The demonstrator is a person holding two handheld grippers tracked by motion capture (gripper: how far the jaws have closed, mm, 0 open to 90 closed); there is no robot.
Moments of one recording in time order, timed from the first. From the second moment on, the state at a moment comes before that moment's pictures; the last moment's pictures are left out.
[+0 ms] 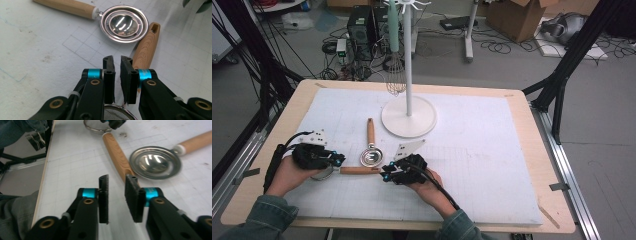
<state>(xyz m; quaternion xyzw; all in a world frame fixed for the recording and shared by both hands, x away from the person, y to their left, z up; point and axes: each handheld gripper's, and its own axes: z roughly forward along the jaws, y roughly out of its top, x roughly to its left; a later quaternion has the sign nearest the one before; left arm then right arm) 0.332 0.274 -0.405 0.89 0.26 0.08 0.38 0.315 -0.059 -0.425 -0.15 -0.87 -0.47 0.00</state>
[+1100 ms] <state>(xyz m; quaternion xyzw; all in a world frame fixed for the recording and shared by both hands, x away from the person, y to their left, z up) 0.324 0.260 -0.390 0.90 0.18 0.05 0.40 0.310 -0.214 -0.401 -0.28 -0.82 -0.50 -0.06</state>
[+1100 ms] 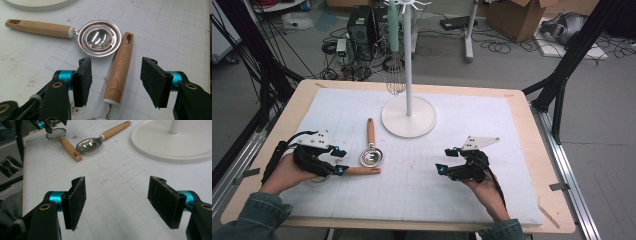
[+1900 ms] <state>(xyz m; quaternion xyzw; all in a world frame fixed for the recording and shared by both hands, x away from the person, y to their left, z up) 0.332 0.248 -0.422 0.94 0.15 0.02 0.30 0.306 -0.234 -0.409 -0.29 -0.82 -0.49 -0.07</state>
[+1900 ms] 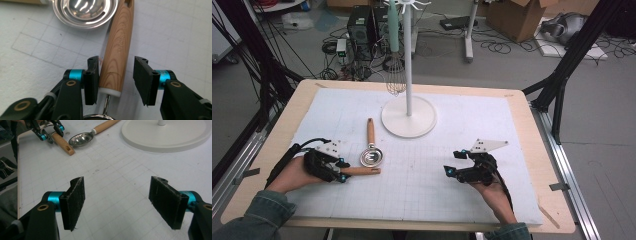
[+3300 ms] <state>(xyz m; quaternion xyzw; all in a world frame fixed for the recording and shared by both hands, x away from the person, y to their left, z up) 0.321 0.251 -0.401 0.93 0.11 0.02 0.35 0.309 -0.183 -0.411 -0.26 -0.82 -0.50 -0.03</state>
